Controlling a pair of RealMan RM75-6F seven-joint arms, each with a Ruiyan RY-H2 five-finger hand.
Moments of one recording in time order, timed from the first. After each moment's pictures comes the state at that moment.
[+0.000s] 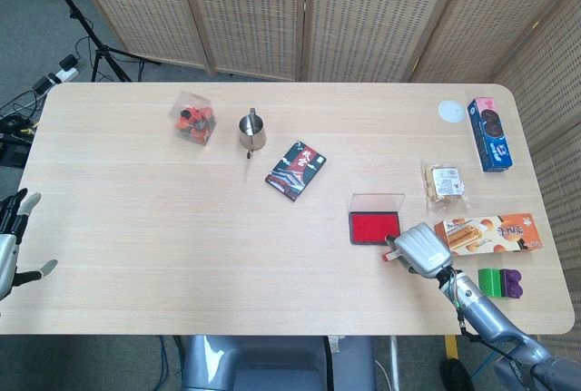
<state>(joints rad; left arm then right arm) -0.11 -1.09 -0.07 -1.63 1.42 1.45 0.03 0.53 -1.41 -0.08 -1.24 -1.61 1.10 -0.11</state>
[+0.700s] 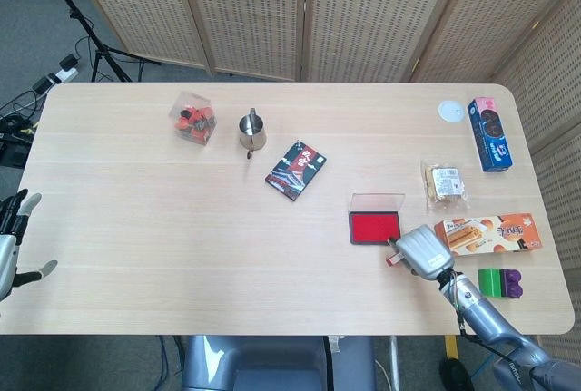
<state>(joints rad) -0.11 -1.09 -0.07 -1.63 1.43 1.45 0.03 0.52 -1.41 -0.07 -1.25 -1.59 1.07 -0.16</state>
